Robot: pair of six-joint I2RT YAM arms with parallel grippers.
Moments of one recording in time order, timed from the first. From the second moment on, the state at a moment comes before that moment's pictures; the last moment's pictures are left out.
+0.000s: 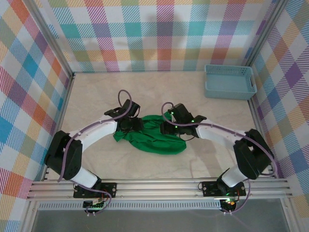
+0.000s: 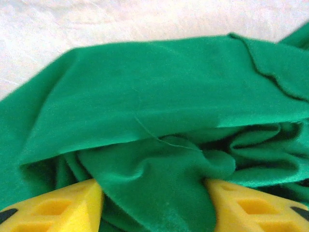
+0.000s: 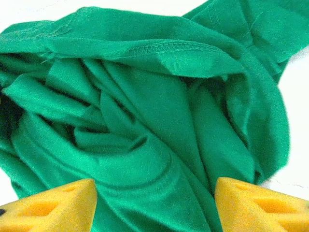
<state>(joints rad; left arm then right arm) -0.55 1.54 1.01 -0.59 -0.03 -0.66 0.70 1.55 0.95 -0.35 -0.11 0.53</state>
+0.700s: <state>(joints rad) -0.26 1.13 1.01 -0.50 0.17 -0.67 0.57 1.13 1.18 -0.55 0.00 0.36</state>
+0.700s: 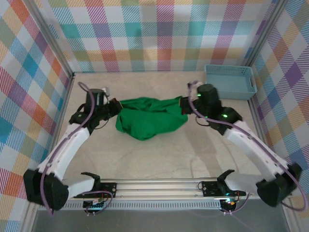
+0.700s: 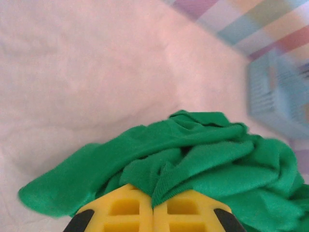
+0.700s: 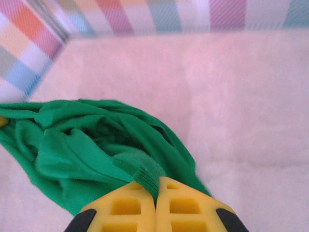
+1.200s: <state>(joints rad) -0.35 1.36 0.85 -0.56 0.25 -0.61 0.57 1.18 0.65 -0.53 -0.02 0.53</state>
